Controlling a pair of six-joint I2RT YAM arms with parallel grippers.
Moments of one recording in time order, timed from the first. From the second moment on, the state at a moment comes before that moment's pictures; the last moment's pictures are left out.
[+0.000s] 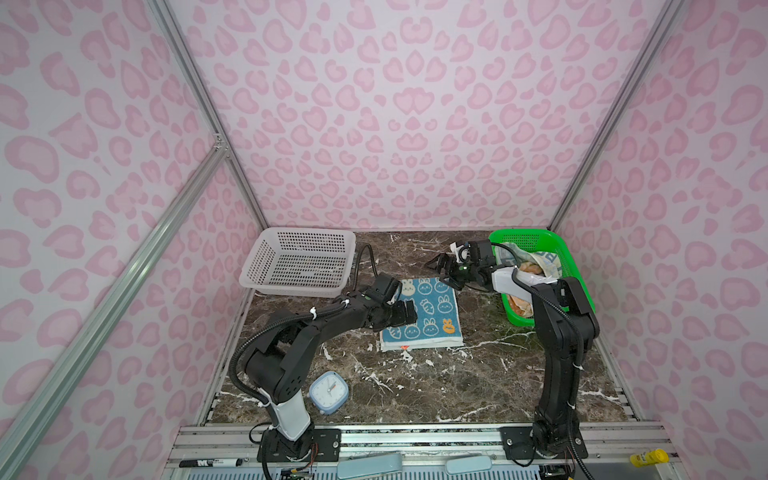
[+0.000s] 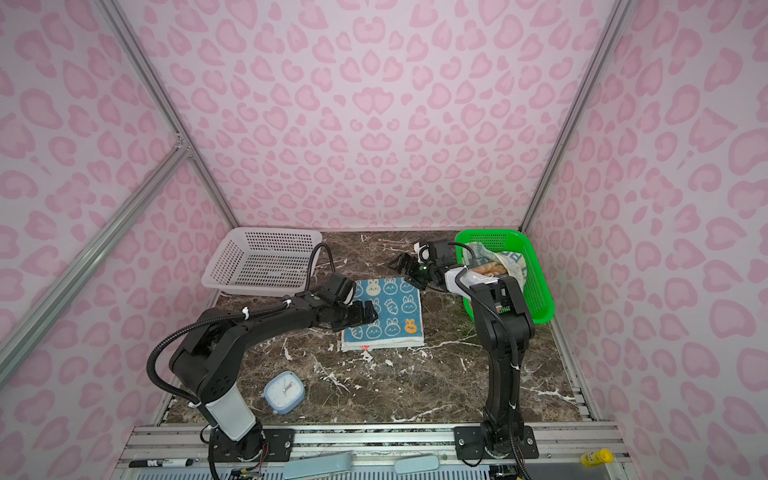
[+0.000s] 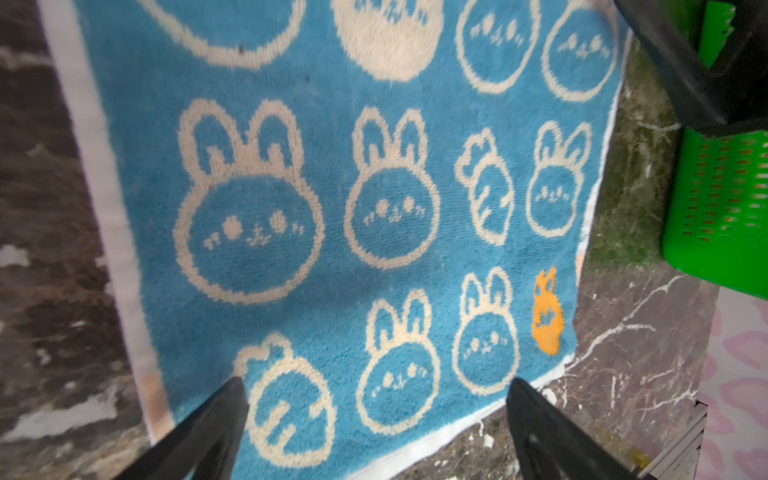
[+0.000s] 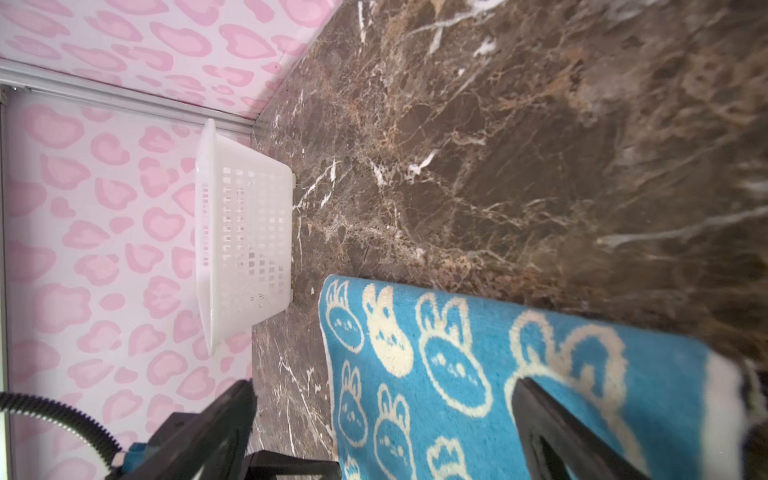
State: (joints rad) left arm -0.61 1.76 1.05 -0.34 0.20 -0.72; right arm 0.27 2.08 1.34 0.01 -0.65 0.78
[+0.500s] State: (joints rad) left arm -0.61 1.75 0.96 -0.24 0.21 -0.66; right arm 0.23 2.19 1.42 0.02 -0.71 0.69
